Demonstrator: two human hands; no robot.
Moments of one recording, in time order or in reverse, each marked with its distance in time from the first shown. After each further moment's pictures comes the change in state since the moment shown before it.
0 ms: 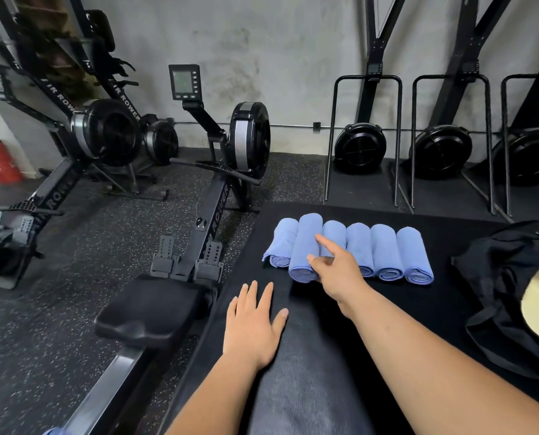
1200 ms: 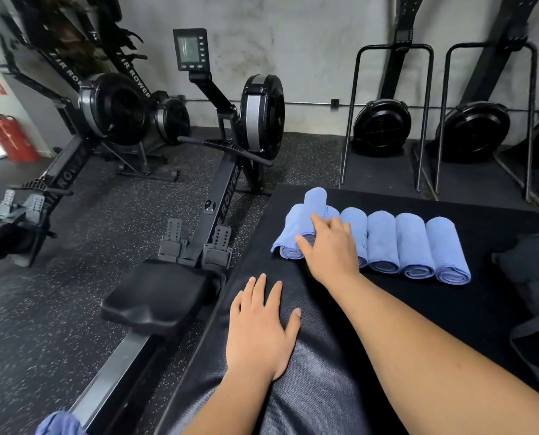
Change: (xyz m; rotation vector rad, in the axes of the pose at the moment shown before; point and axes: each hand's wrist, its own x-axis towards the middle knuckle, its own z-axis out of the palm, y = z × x) left_hand -0.003 0.004 0.009 0.066 0.129 -0.005; right_hand 0.059 0.007 0.046 -0.889 0.131 -0.305
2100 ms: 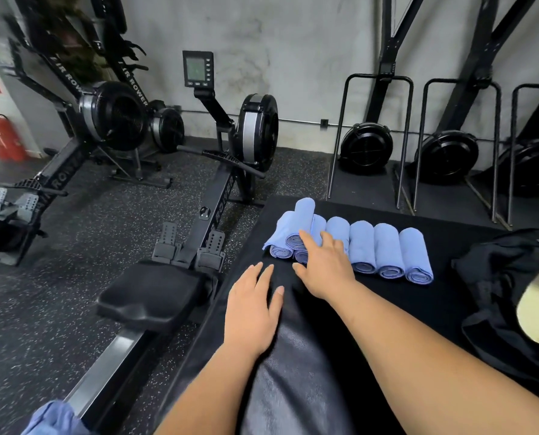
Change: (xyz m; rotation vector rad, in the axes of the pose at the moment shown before) left_hand -0.002 -0.008 -0.018 -0.296 0.159 0.060; right_hand -0.057 -0.016 -0.056 -0.210 -0.244 -0.051
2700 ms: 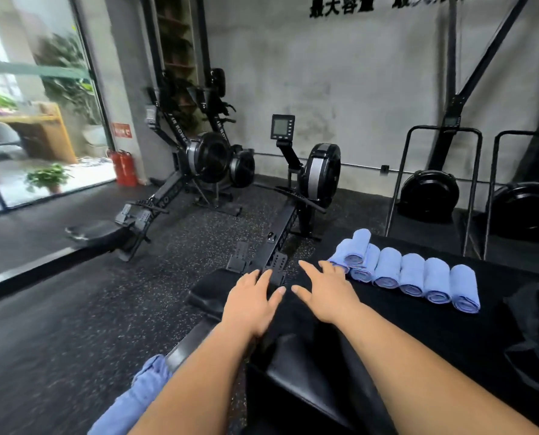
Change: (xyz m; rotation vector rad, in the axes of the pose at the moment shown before) left_hand -0.085 -0.024 -0.178 0.177 -0.076 -0.208; right_hand -0.126 -0.114 -0.045 0.034 -0.107 -0.280
